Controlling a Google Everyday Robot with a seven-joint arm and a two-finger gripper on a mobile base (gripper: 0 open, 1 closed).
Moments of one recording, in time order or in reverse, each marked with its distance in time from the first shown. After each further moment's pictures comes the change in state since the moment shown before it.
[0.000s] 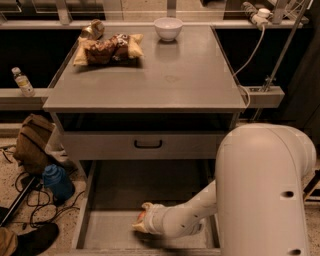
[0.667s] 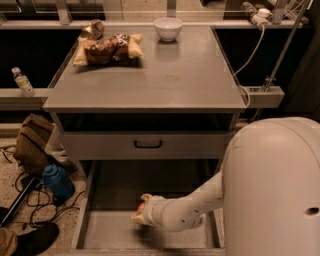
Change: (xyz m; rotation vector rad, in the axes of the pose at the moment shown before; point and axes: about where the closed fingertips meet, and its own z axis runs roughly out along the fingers) arm -0.036 -0.019 -0.029 0.053 -0.020 -0.044
